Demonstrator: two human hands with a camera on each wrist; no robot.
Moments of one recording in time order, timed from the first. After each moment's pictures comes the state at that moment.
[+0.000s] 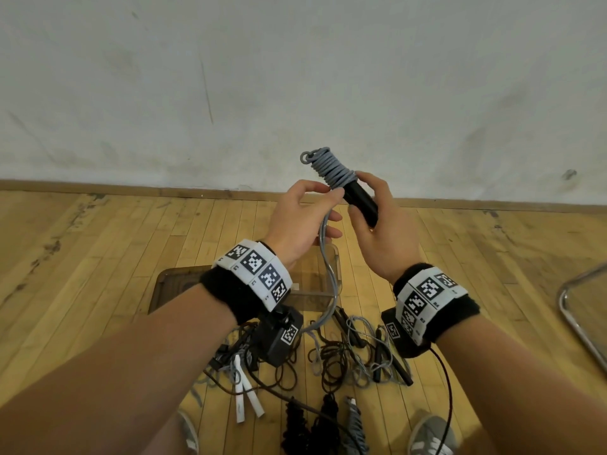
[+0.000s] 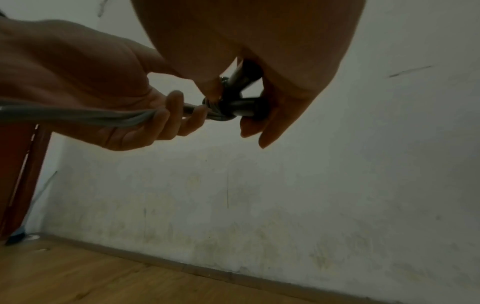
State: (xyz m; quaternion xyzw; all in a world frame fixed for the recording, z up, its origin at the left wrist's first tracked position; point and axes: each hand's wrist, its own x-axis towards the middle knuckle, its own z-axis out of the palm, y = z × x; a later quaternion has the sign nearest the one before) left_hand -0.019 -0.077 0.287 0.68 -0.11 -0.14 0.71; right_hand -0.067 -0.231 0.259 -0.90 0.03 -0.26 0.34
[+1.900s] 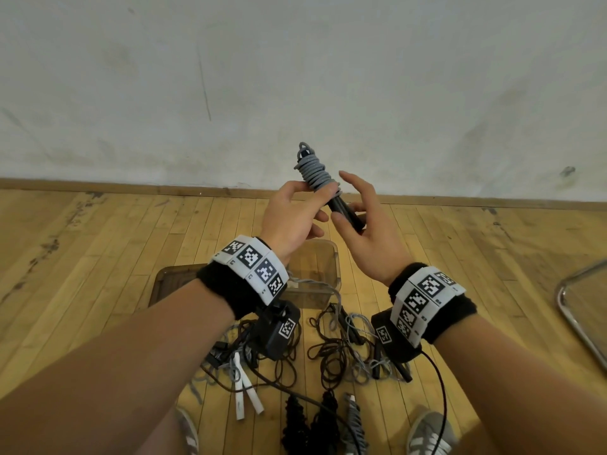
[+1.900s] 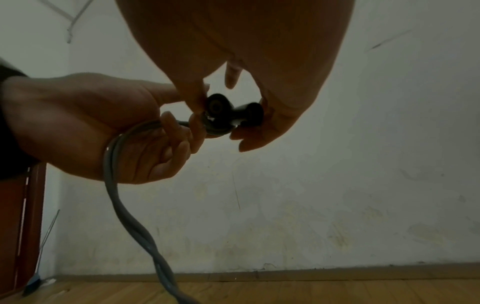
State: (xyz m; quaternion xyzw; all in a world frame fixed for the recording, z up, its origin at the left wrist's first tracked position) left_hand -0.010 -0.075 0.277 0.68 -0.08 -0.11 0.72; right_hand -0.070 -0.218 0.257 -0.86 -0.04 -0.21 0.46
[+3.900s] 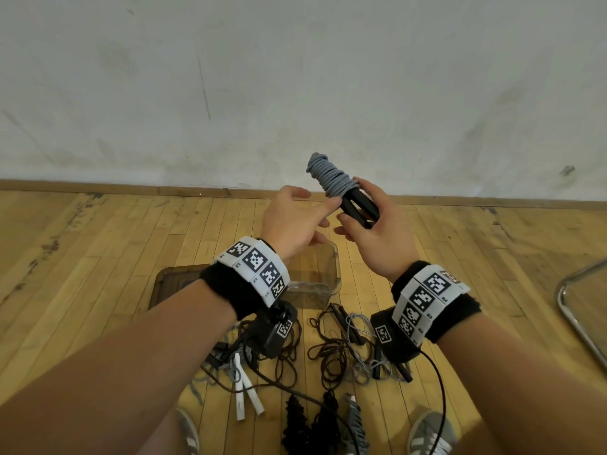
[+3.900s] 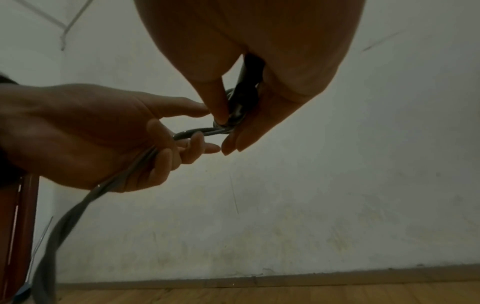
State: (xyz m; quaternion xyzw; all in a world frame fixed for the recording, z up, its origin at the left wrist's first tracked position) left_hand -0.007 -0.078 0.272 0.74 -0.06 -0.10 0.67; right_hand -0.070 -0.221 0.262 -0.82 0.06 -0.19 0.54
